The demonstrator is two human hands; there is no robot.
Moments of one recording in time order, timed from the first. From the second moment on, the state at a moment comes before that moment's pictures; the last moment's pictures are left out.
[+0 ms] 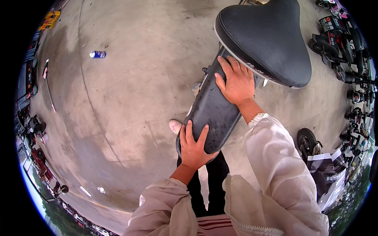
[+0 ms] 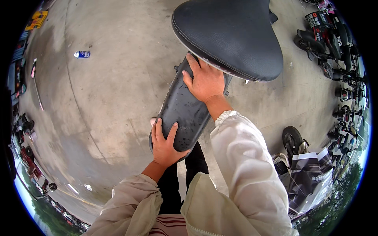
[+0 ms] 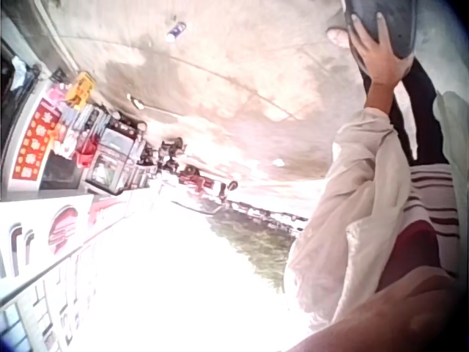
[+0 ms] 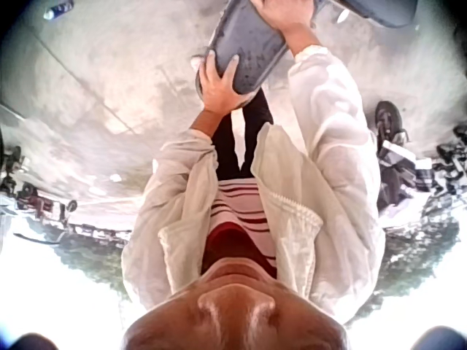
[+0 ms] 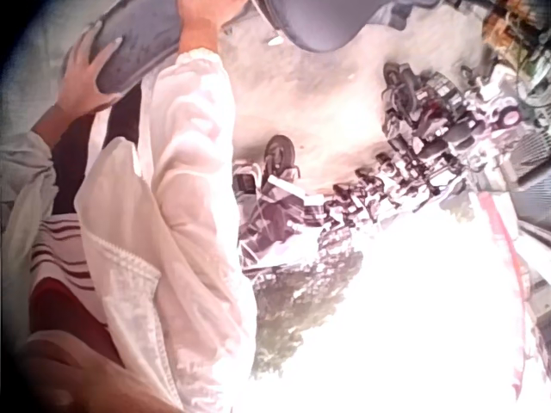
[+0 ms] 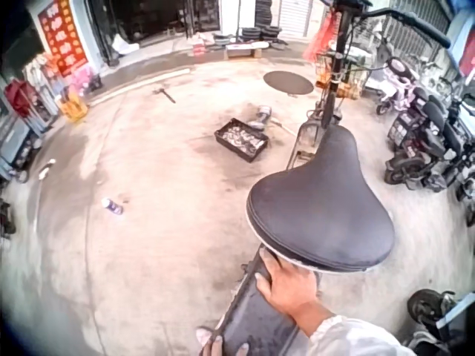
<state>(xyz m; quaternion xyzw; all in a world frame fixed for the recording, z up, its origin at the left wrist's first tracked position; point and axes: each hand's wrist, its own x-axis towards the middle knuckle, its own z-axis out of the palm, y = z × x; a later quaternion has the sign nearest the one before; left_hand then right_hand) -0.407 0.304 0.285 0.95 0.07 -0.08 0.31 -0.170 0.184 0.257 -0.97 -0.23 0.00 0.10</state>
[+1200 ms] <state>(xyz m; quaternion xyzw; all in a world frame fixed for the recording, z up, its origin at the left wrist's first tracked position) -0.521 0.747 0.340 0.90 0.22 -0.22 0.29 -0.178 0.206 0.271 -0.97 -0.19 0.11 -0.07</state>
